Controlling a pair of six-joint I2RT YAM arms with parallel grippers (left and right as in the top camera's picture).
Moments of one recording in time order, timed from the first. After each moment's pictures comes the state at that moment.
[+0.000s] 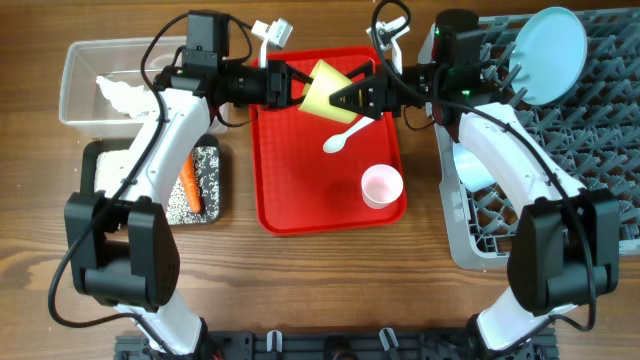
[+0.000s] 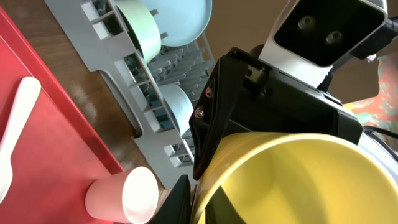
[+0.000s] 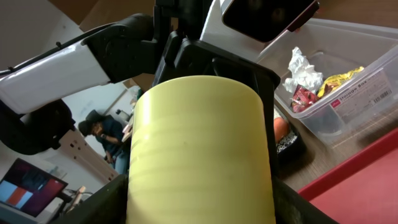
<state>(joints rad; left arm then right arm) -0.18 1.85 1.47 -0.47 1.25 -0.35 0.22 1.82 1.31 0.04 -1.41 0.29</state>
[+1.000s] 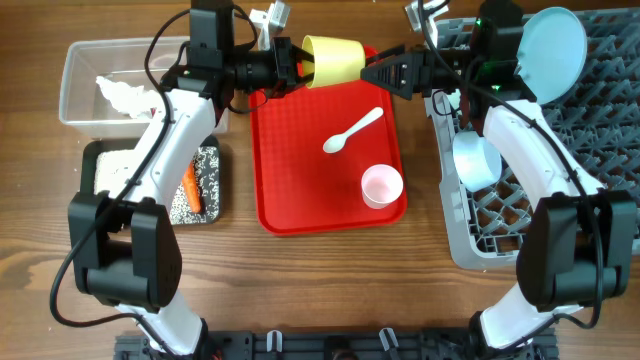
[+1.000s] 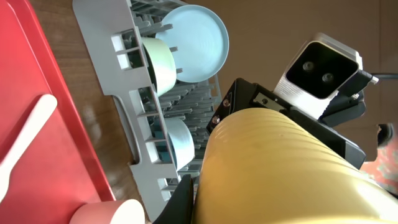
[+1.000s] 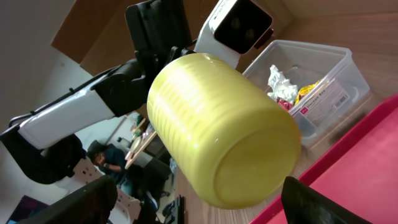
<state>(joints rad) -0.20 1.85 1.47 -0.23 1.10 -0.74 0.09 1.82 1.31 0.21 -1.44 0.55</state>
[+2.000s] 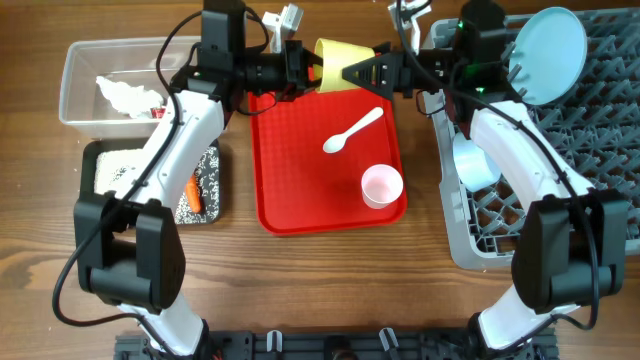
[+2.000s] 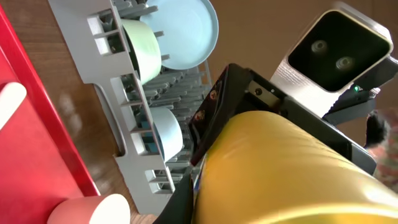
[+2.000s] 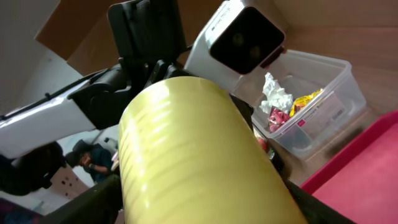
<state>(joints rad) -0.24 1.85 1.47 -0.22 1.14 -0.76 0.15 1.82 1.31 0.25 -1.35 0.53</state>
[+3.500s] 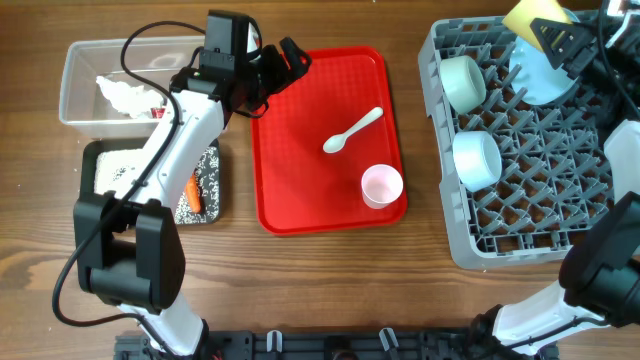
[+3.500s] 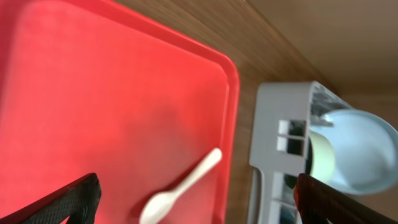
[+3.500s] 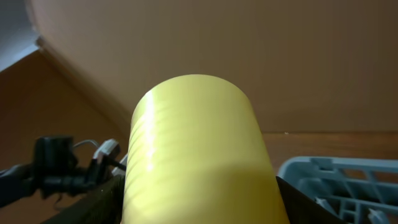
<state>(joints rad) -0.24 1.85 1.47 -0.44 0.36 -0.76 -0.49 1.82 1.31 0.33 -1.25 0.49</state>
